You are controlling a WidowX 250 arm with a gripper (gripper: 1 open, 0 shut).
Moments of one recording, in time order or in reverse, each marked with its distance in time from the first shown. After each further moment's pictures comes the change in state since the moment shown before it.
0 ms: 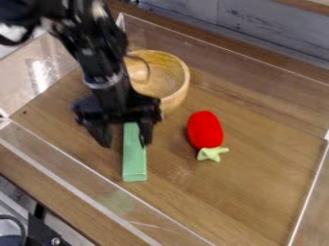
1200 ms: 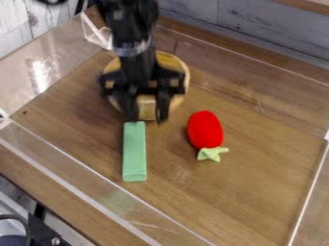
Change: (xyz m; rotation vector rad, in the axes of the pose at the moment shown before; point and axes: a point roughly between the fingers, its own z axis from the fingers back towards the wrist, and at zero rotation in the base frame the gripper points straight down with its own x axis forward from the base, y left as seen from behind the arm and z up) arm 0.016 -0.028 0.015 -0.002 0.039 -0.075
